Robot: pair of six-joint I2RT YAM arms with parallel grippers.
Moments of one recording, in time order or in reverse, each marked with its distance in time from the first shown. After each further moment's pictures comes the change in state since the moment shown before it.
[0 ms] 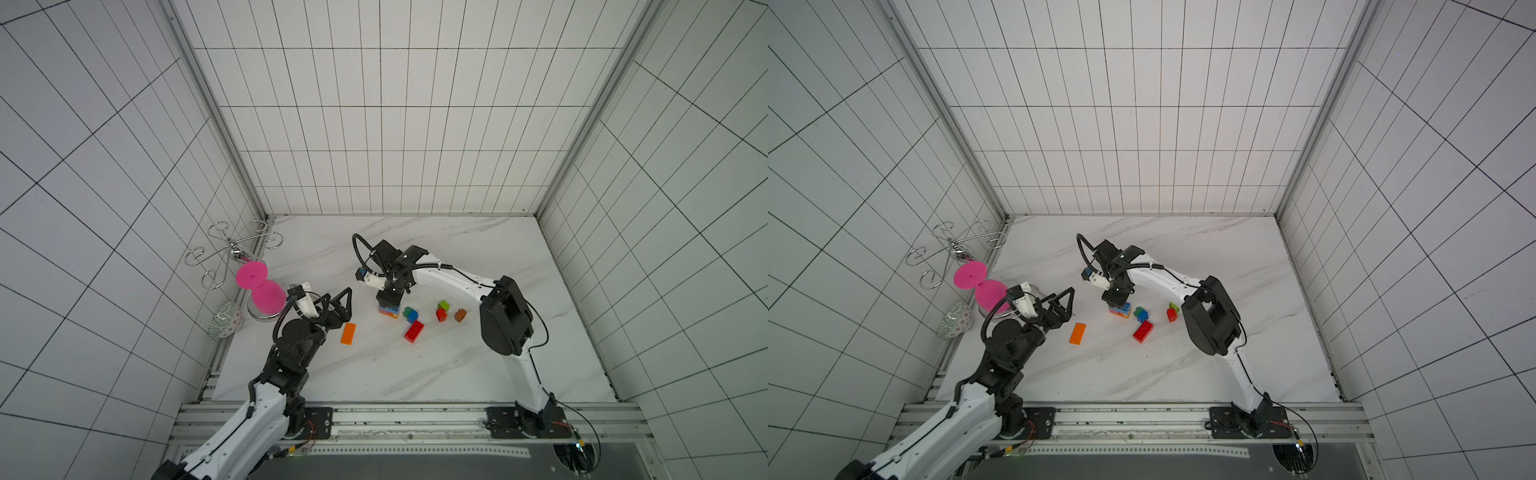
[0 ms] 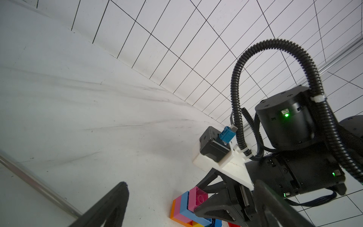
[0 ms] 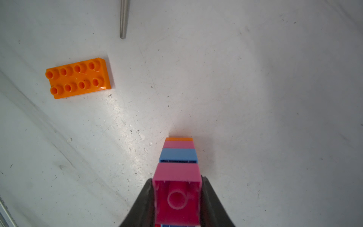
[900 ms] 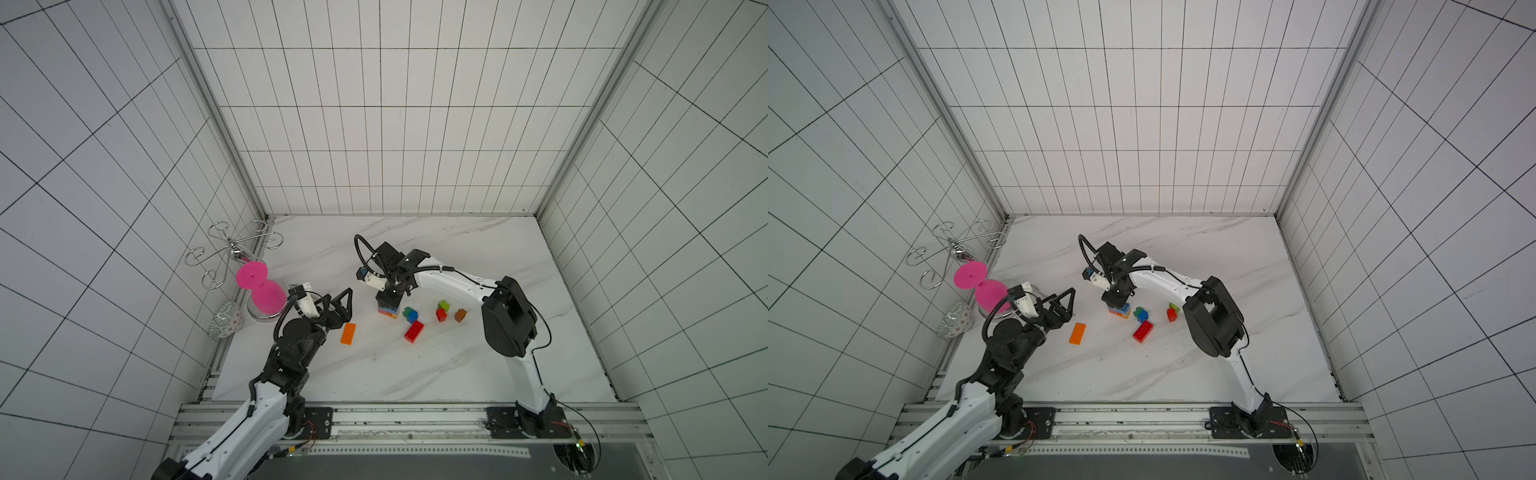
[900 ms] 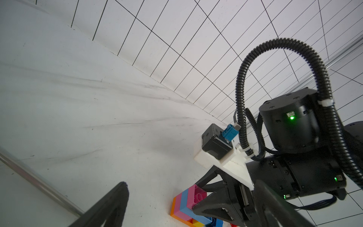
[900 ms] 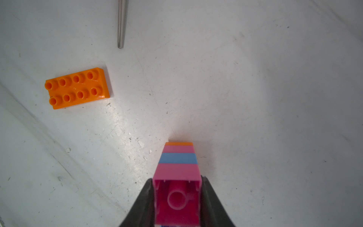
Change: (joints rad) left arm 0.000 0.015 0.000 0.001 0.013 0.003; right arm 0.003 -0.028 -0.077 0.087 0.012 0.044
